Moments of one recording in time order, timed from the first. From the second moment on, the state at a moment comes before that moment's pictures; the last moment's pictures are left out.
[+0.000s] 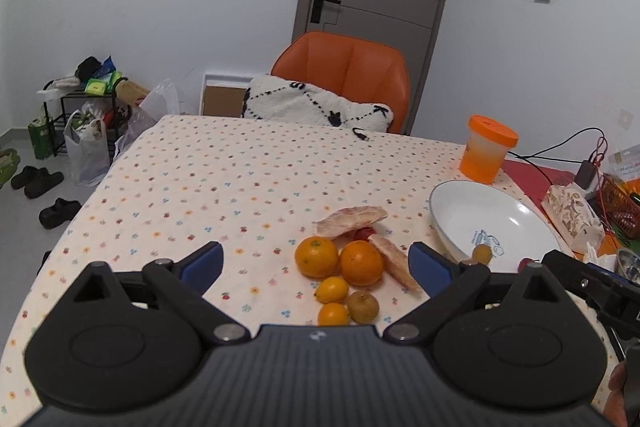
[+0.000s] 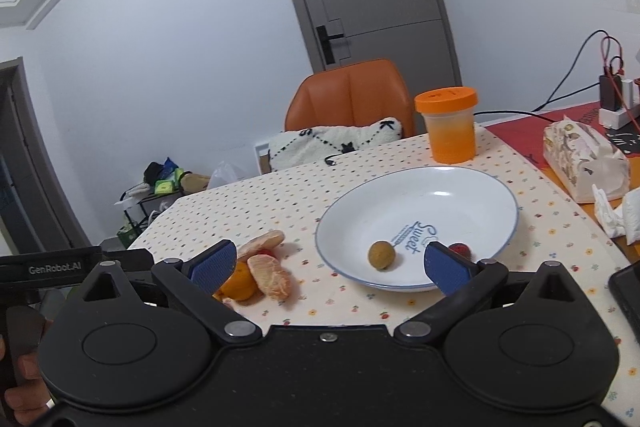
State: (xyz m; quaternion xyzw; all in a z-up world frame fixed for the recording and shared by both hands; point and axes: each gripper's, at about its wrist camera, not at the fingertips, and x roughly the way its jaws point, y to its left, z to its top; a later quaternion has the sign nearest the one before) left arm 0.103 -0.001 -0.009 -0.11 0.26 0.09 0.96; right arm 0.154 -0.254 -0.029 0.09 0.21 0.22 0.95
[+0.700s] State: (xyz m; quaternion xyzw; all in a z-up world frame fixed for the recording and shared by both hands) left arm 0.108 0.009 -0.049 -0.14 0.29 0.09 0.94; right arm 0.156 -0.225 -0.046 0.08 0.24 0.26 0.93
